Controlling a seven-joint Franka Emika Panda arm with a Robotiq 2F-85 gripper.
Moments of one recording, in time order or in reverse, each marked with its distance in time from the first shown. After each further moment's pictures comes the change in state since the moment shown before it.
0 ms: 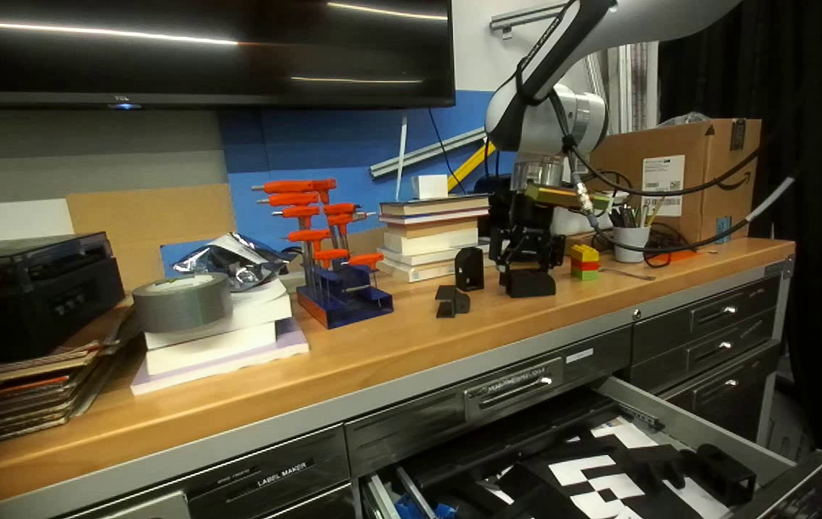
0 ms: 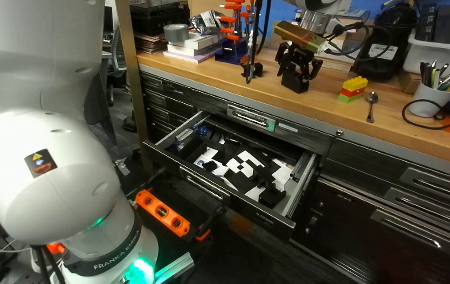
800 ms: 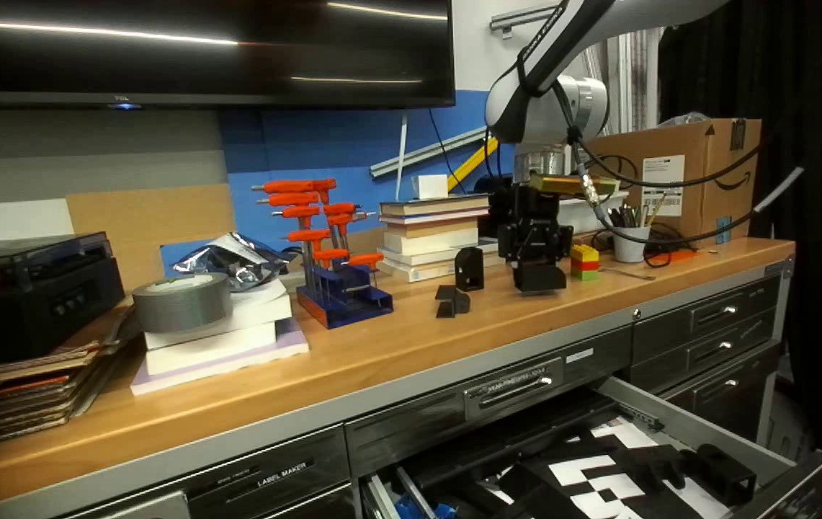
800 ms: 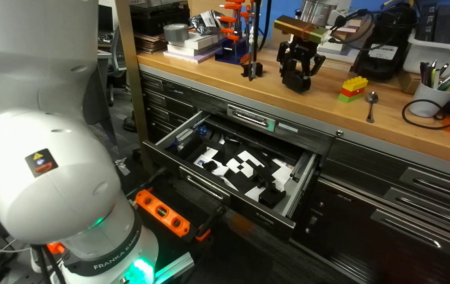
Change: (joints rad) arm 0.007 -0.040 -0.003 -0.004 -0.106 -0.063 0.056
